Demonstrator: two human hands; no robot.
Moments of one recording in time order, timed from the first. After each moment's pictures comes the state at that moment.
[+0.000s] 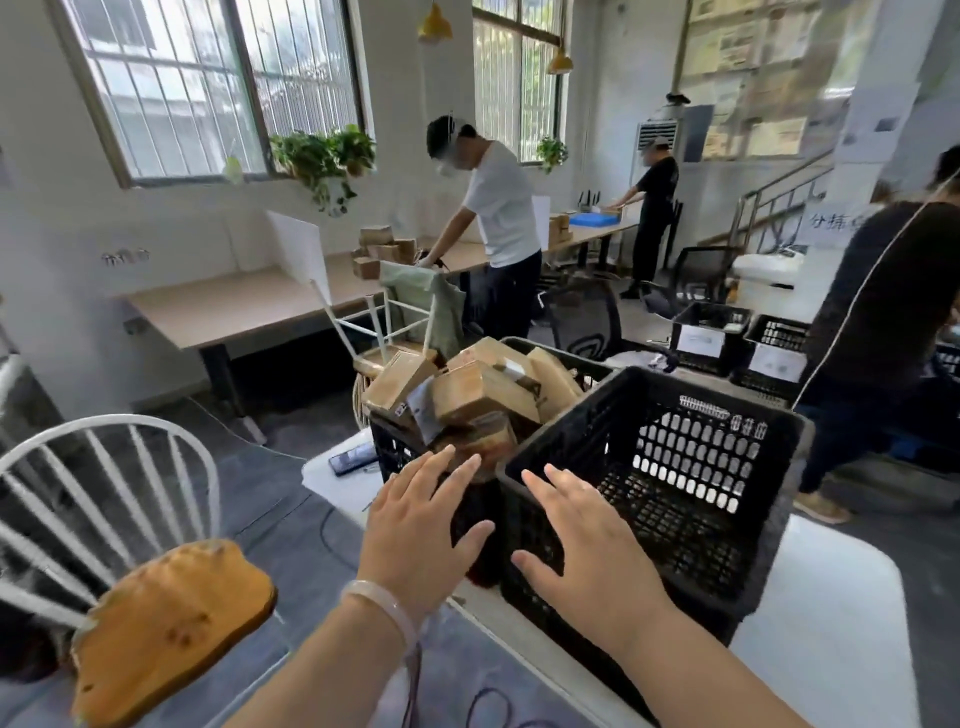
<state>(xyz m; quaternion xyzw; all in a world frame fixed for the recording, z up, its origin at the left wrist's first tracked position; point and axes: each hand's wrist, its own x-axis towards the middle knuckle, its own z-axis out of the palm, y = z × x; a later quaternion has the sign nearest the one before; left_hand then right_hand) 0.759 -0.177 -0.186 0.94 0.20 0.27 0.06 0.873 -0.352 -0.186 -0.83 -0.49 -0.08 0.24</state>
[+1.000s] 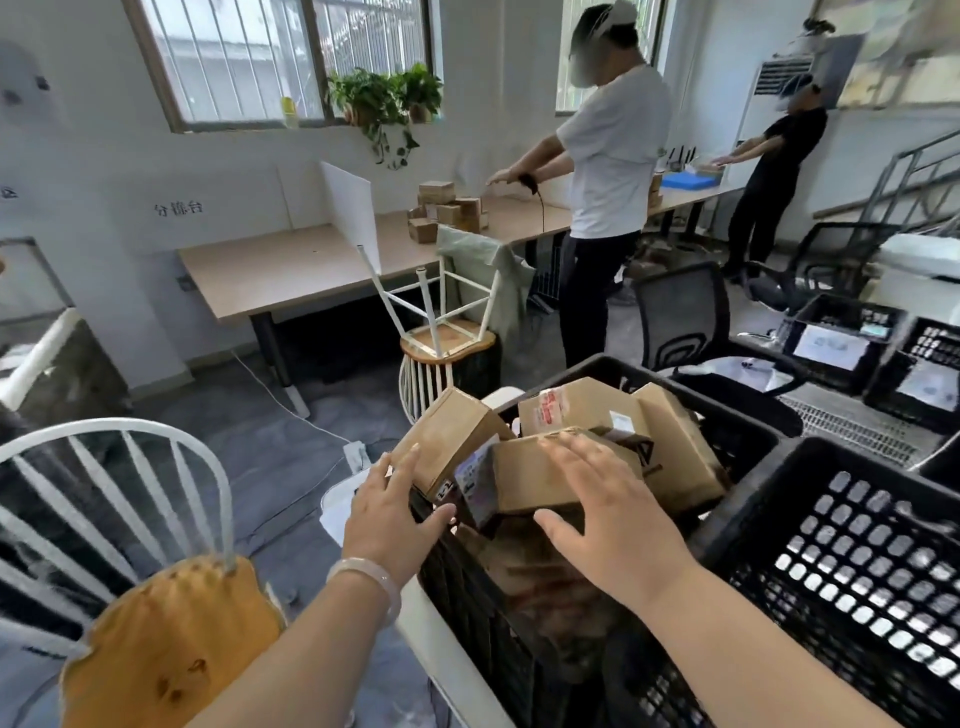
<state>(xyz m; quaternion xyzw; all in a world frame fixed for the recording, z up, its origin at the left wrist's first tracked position) 0.911 0.098 -0.261 0.85 0.42 0.21 0.25 1.069 -0.103 -0.196 -0.81 -0.54 -0.06 0.22</state>
